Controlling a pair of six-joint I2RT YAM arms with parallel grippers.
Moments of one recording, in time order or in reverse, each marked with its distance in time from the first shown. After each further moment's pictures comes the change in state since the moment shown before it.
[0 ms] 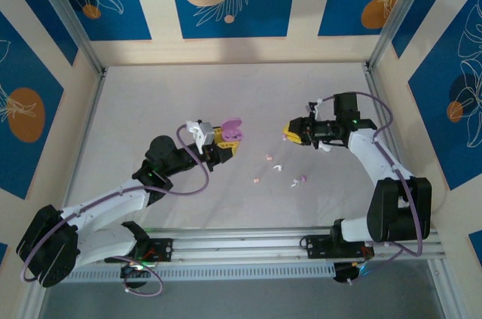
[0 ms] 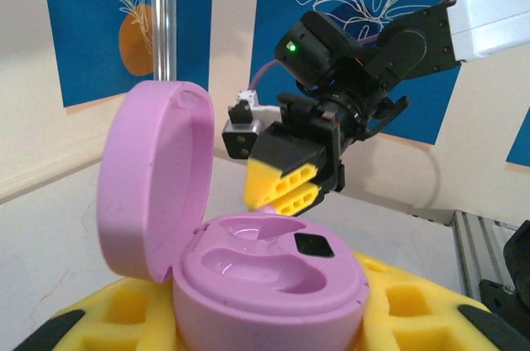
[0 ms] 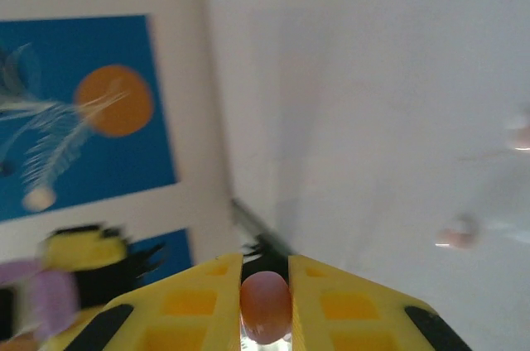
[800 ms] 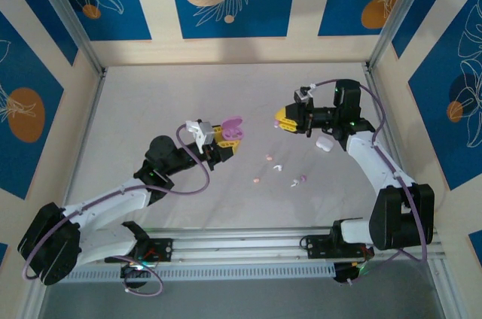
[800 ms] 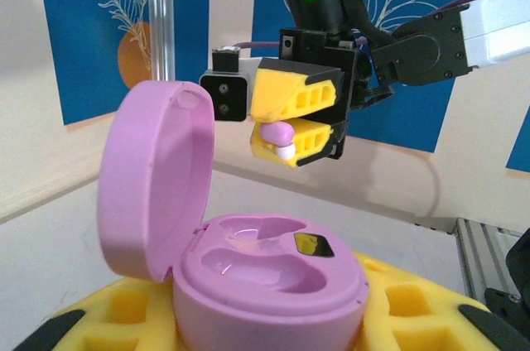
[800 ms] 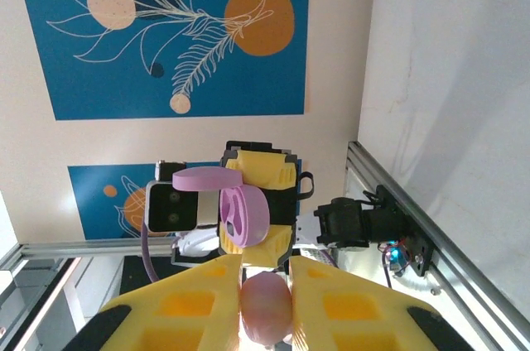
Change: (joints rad) left arm 0.000 0.021 0.000 0.061 0.011 0.007; right arm 0.062 -0.047 -0.001 0.465 -0.282 0.443
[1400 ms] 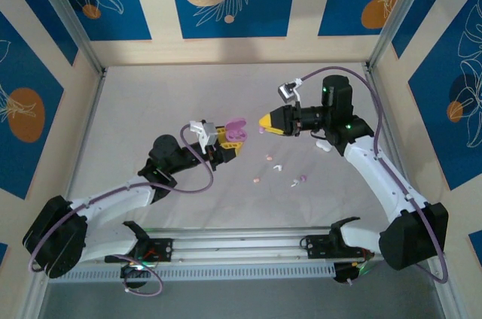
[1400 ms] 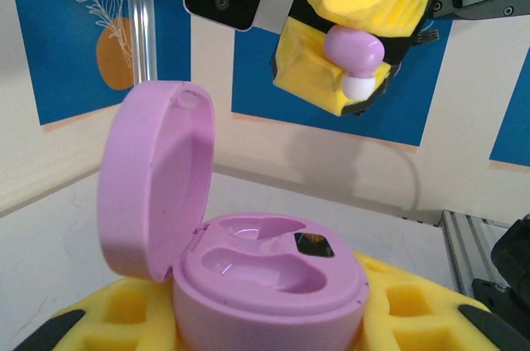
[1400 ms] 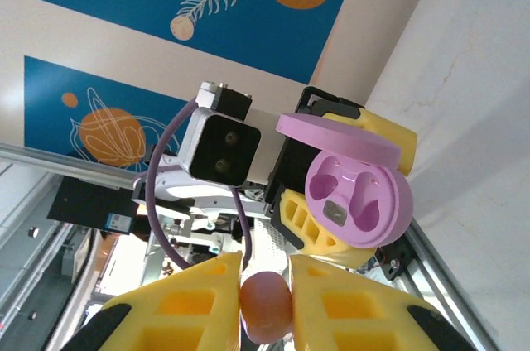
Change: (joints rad) left arm 0.000 0.056 0.003 0.053 0.044 0.000; right arm 0.202 -0.112 0.116 -0.154 0.113 -0.254
